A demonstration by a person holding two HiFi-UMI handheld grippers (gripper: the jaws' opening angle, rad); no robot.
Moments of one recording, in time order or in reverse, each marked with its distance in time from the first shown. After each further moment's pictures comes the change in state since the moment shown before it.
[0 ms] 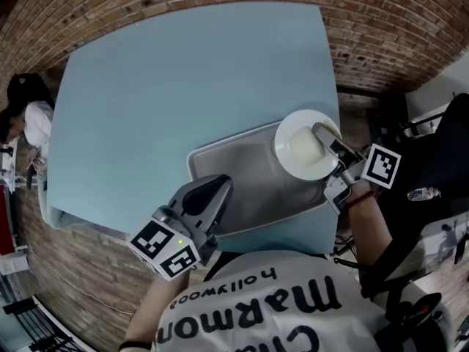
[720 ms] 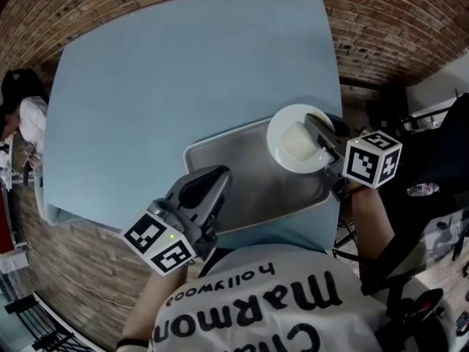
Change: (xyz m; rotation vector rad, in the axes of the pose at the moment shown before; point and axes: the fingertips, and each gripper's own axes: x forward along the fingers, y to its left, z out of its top) left arm 0.004 0.010 0.008 -0.067 -0.046 -0.045; right arm 0.026 -0.011 -0.013 -0.608 0.254 -0.252
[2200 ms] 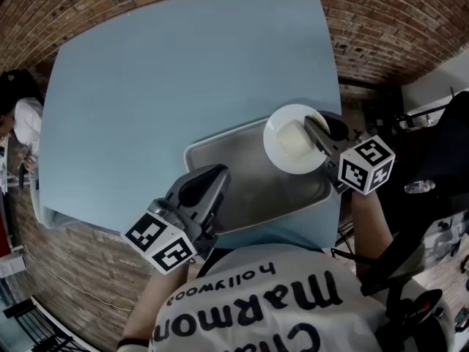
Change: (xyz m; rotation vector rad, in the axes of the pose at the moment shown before) left arm -0.003 0.013 -0.007 -0.026 -0.009 0.010; right arm 0.003 -0.005 -0.011 -0.281 -0.037 -0.023
